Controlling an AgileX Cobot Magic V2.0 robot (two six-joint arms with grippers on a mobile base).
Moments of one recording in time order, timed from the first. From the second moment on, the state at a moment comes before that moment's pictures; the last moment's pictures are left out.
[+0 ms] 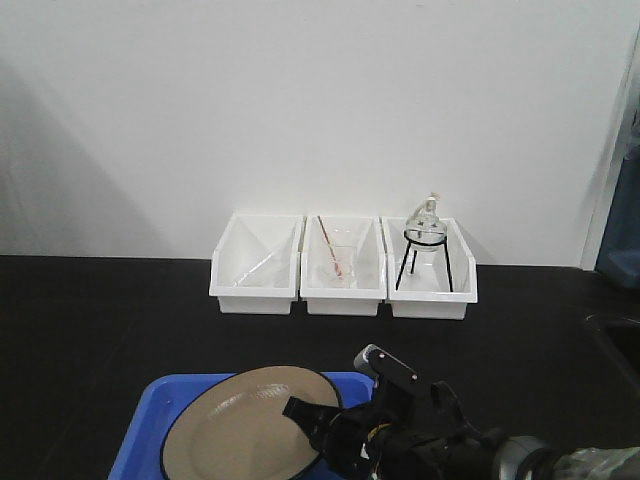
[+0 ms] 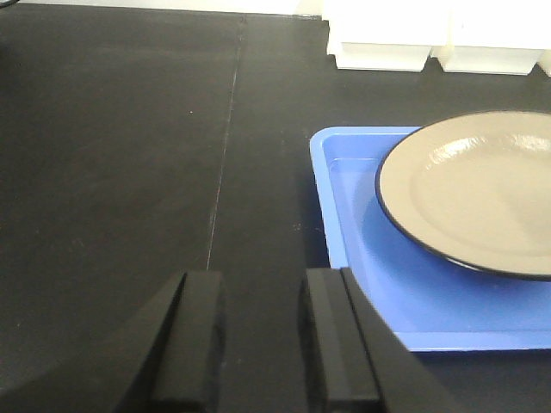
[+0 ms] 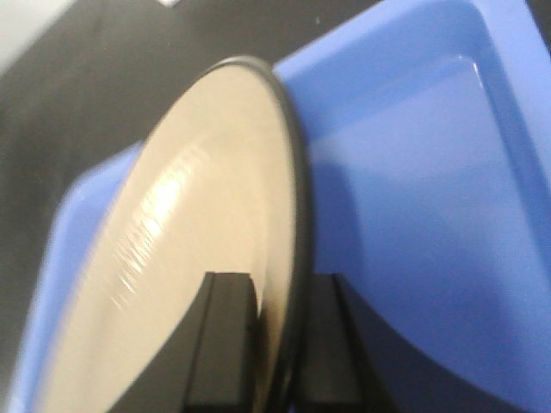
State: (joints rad) left arm -0.04 0.62 -0.37 0.02 0.25 -0.04; right arm 0.58 1.97 -1.09 0.20 -0.21 0.62
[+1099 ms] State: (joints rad) left arm -0.04 0.77 -0.48 0.02 0.30 -0.04; right arm 0.38 1.62 -1.16 -0.09 0.55 0.31
